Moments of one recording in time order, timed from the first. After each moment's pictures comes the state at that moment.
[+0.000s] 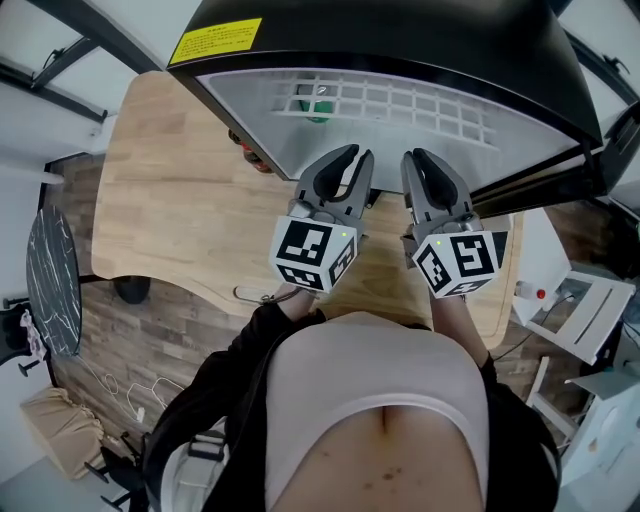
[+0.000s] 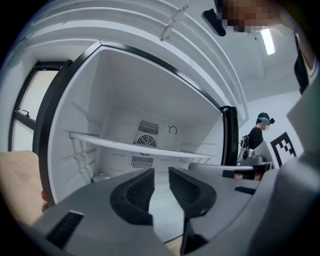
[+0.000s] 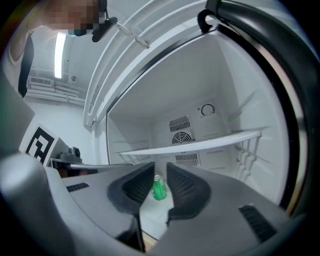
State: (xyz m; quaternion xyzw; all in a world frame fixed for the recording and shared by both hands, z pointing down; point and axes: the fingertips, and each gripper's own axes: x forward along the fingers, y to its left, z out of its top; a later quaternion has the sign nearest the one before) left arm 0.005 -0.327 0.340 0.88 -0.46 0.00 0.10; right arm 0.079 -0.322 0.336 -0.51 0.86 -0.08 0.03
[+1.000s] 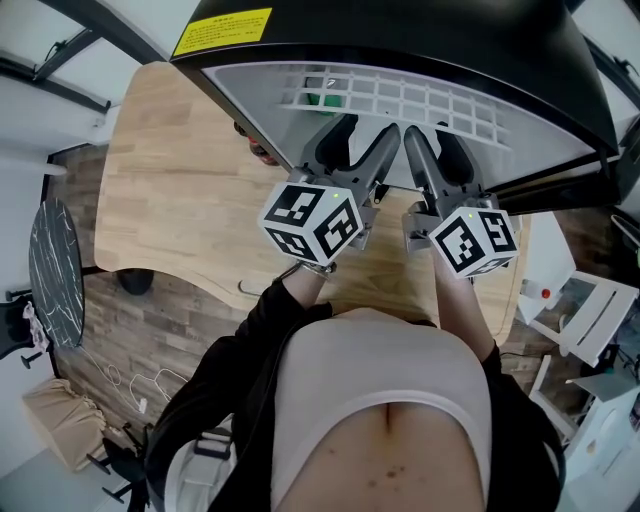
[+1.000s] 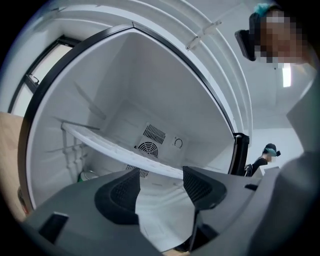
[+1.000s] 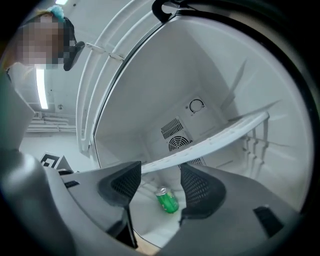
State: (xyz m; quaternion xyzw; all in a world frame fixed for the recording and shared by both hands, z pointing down) left arm 0.003 -0.359 0.315 0.87 -0.44 -0.09 0.20; right arm 0.086 -0.353 0.319 -0.50 0.83 -0.17 0.14
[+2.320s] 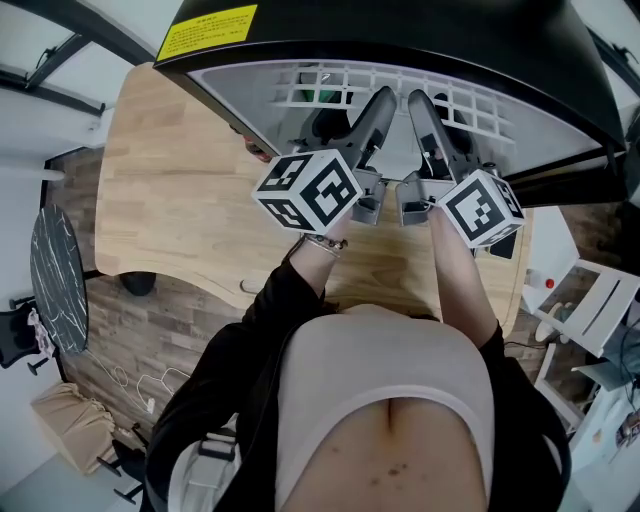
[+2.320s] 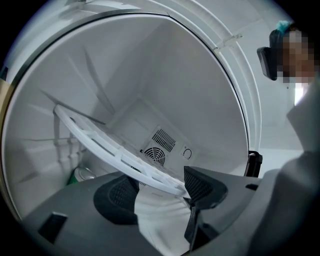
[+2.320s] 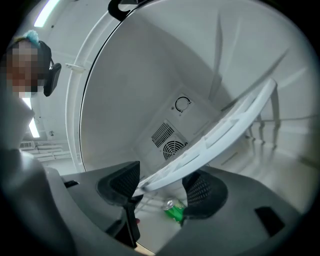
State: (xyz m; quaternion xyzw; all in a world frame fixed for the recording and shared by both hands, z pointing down) left arm -0.003 -0.397 0.310 0.84 -0.44 -0.16 0.26; right arm 0.093 -0.389 0.310 -0.50 0.80 -0.25 0.23
